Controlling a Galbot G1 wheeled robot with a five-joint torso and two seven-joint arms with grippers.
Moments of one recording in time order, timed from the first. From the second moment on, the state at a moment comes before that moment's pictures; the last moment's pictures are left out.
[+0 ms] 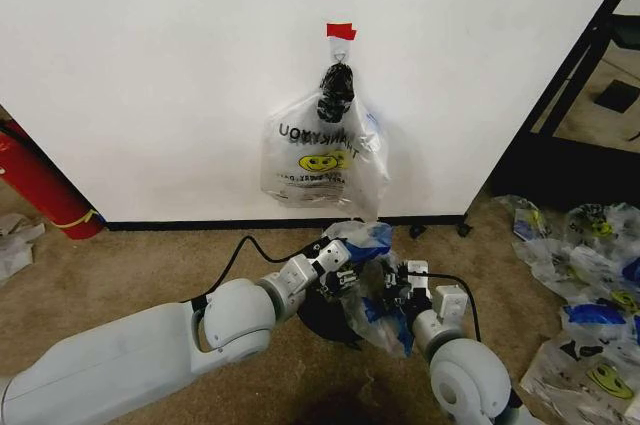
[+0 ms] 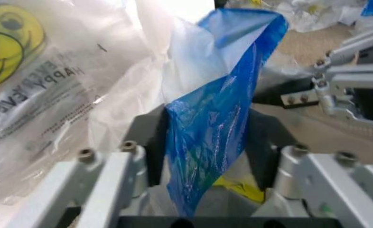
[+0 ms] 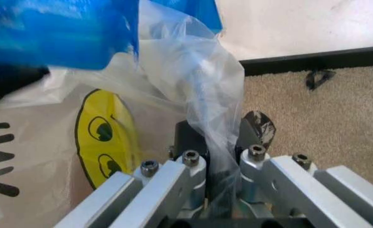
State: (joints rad) left arm 0.46 -0.74 0.64 -2.13 -0.66 0.44 -0.30; right arm -1.37 1.21 0.23 2.16 0.56 -0.51 0.39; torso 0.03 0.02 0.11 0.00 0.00
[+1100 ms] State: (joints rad) left arm 0.48 -0.73 0.43 -2.06 -1.18 0.58 -0.55; right arm -1.51 1.17 0.27 2.18 0.37 -0.33 0.21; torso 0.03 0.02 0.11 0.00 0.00
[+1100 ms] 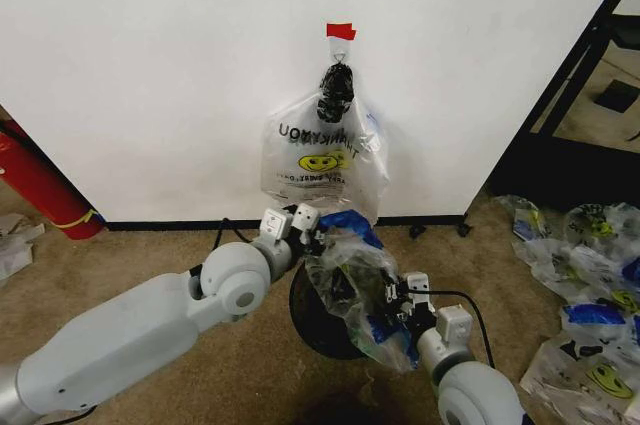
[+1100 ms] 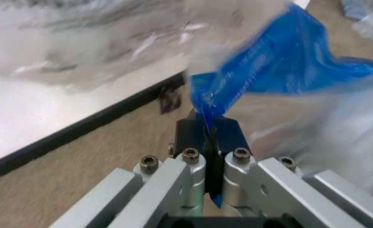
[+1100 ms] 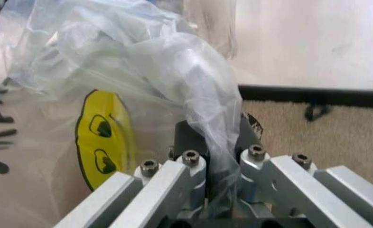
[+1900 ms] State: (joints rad) left arm 0.99 -0.55 -0.01 -2.22 -1.09 0.56 -0.40; right arm -1.54 1.16 0.30 2.23 0.63 -0.11 0.02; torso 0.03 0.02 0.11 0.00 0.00
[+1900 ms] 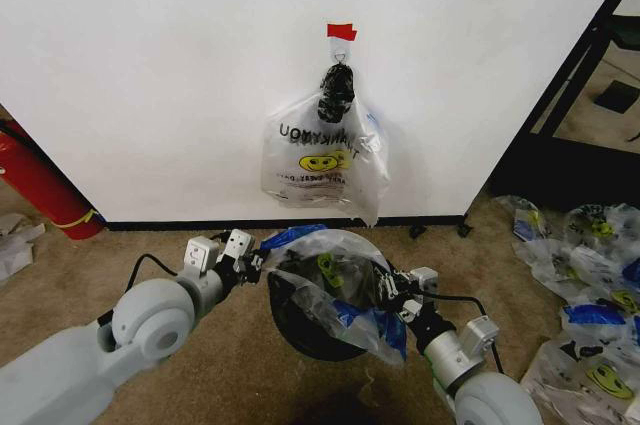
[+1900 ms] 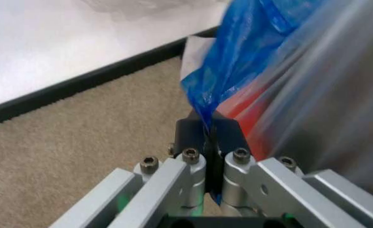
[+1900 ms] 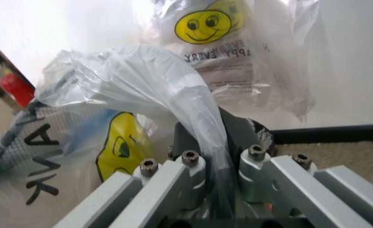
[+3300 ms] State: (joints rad) left arm 0.83 -0.56 0.09 -2.50 -1.02 0.55 -0.35; right arm -1.43 1.21 0.30 2.09 0.61 -0.14 0.14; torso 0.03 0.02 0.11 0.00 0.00
